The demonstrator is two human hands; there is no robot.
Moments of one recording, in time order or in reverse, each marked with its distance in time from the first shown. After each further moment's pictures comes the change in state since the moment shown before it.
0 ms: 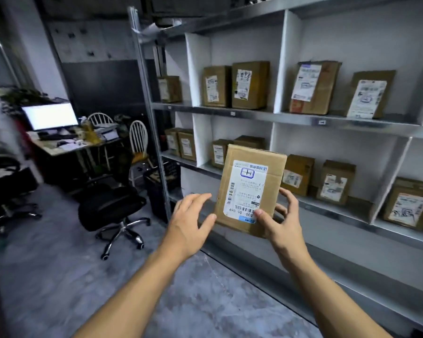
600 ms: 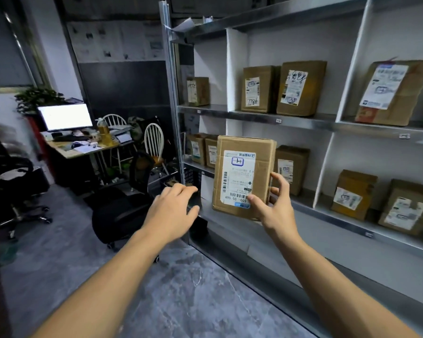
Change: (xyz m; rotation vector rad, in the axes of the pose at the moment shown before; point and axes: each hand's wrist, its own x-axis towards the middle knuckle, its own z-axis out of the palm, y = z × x) left_hand 0.110 -0.191 -0.103 0.451 -0.127 -0.064; right_hand 0.129 0.029 0.205 -0.208 -0.013 -0.175
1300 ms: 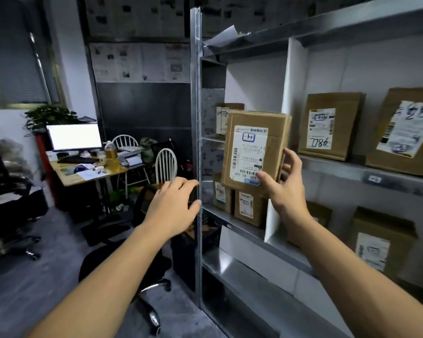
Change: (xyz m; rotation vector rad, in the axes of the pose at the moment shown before) left_hand 0.319 -0.211 0.042 -0.007 0.171 -0.035; right_hand 0.358 0.029 0.215 0.021 0.020 -0.175
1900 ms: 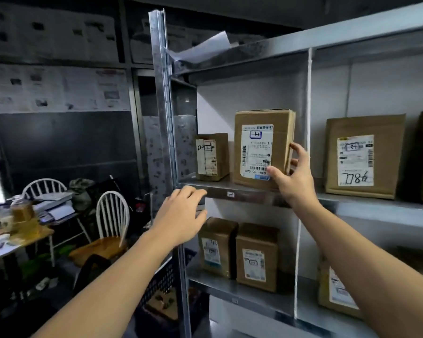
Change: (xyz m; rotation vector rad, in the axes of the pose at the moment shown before) left_hand 0.293 -0.120 0.103 -0.104 -0.016 0.368; right_hand 0.223 0.052 0.112 -0.263 0.331 -0.031
